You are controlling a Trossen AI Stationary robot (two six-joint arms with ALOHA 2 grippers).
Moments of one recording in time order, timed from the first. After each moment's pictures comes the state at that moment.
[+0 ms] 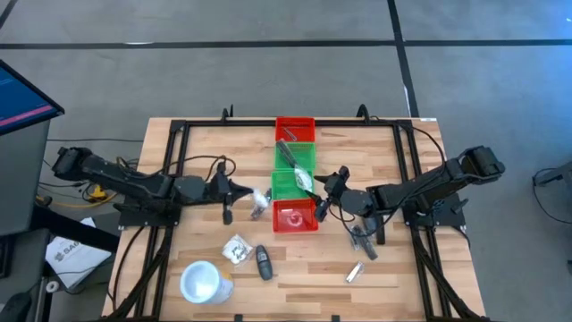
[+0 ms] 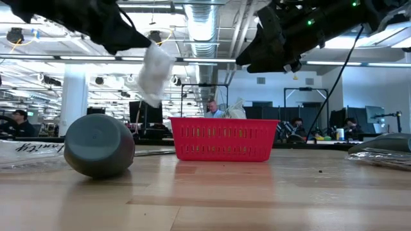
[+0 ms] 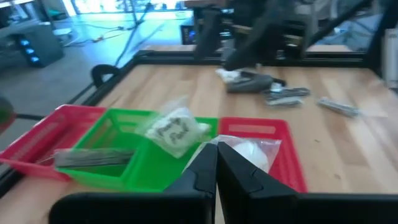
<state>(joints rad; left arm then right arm) -0.19 0.93 0.46 0.18 -0.43 -0.04 0.24 1.43 0.67 0.35 0.75 0.29</state>
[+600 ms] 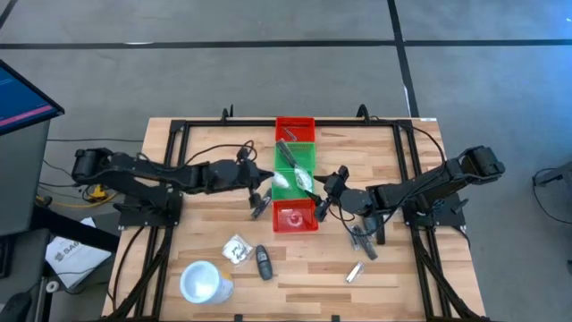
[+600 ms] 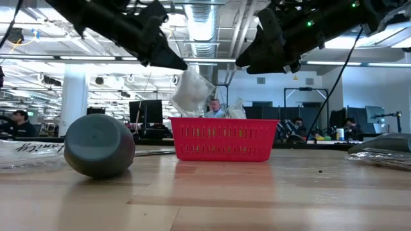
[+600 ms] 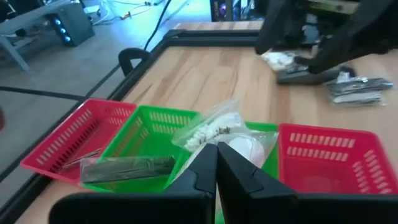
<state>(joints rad) 0.03 1.29 0.65 0.26 -0.33 0.03 0.23 1.43 0.67 0.34 0.73 0.29</state>
